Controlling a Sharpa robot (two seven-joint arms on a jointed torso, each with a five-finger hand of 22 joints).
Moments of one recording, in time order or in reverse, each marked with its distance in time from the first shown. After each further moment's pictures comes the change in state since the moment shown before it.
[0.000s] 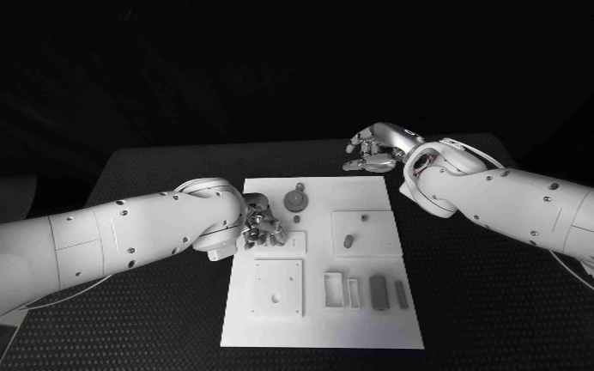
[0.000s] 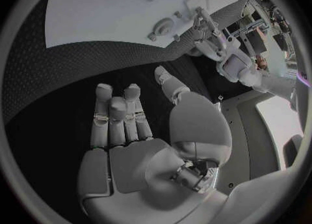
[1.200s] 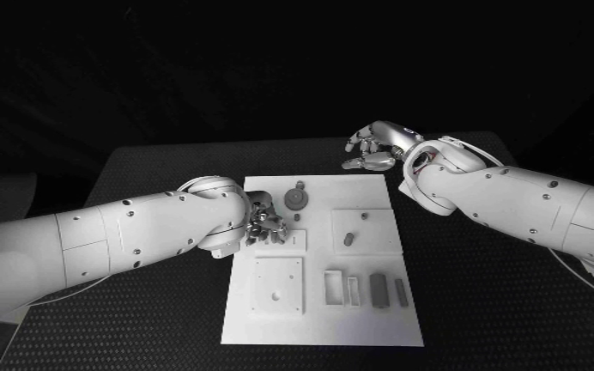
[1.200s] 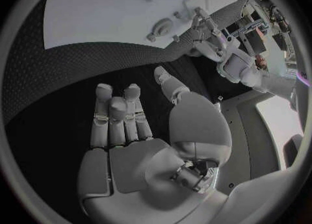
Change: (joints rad) left arm -0.003 0.019 0.002 0.001 -0.055 -0.008 -0.015; left_hand -0.057 -0.007 0.008 -0.013 0.118 0.012 -0.006 0.018 0.034 0.014 -0.014 0.072 0.017 0.017 -0.016 0.085 -0.037 -0.001 0.023 -0.012 0.059 0.000; right arm 0.000 0.002 0.000 -0.001 0.000 0.007 0.000; right_hand 0.004 0.004 0.000 0.000 0.000 0.001 0.003 0.000 0.000 0.000 0.000 0.000 -0.001 -0.002 0.002 0.000 -0.001 0.002 -0.002 0.002 0.000 0.000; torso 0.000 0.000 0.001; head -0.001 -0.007
